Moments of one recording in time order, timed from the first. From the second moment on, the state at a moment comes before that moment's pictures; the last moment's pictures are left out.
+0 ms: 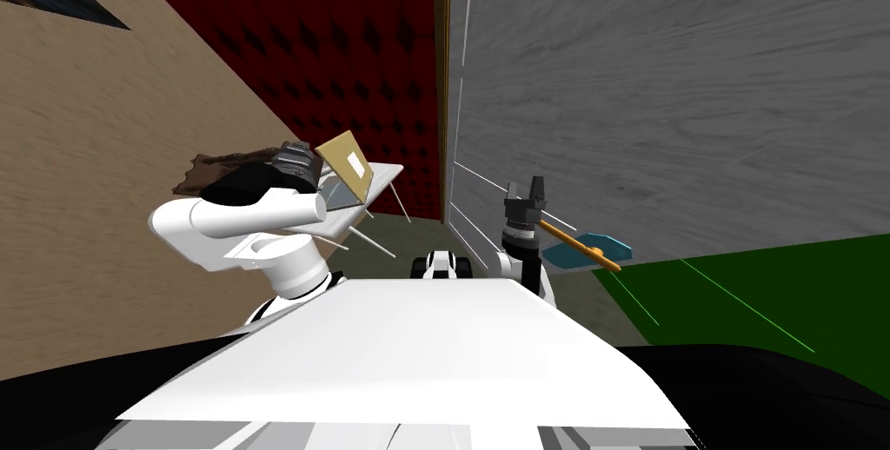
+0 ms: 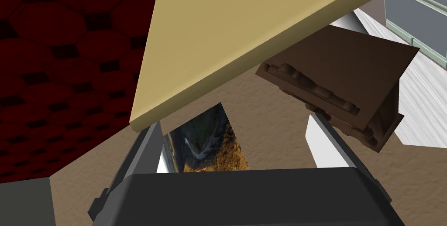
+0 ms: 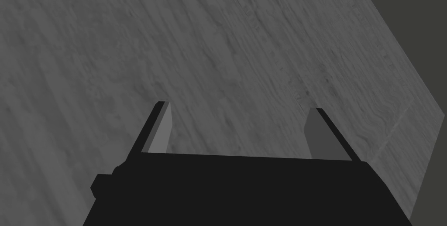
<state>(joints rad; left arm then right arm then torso) -0.16 0.41 0.36 -2.52 -0.22 1.31 -0.20 0.52 -0.01 0.04 -2.30 0.04 -0.55 -0.06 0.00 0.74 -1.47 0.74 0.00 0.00</state>
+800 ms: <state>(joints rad) -0.18 0.38 0.38 -2.53 -0.21 1.31 -0.16 0.52 -0.01 0.04 -2.30 0.04 -0.55 -0.06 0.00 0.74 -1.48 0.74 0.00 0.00</state>
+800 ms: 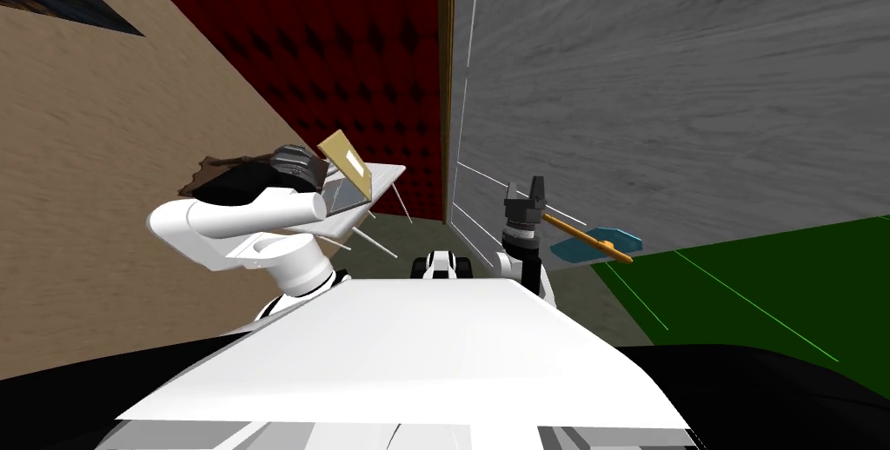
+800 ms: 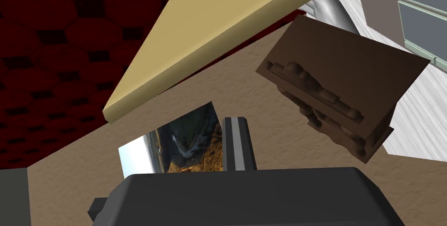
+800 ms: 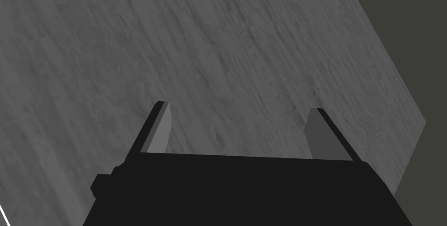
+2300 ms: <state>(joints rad) -0.18 0.35 0.45 -2.48 -0.26 1.33 -0.10 0.52 -0.01 0.04 -2.30 0.04 -0.55 -0.06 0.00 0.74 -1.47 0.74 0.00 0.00</state>
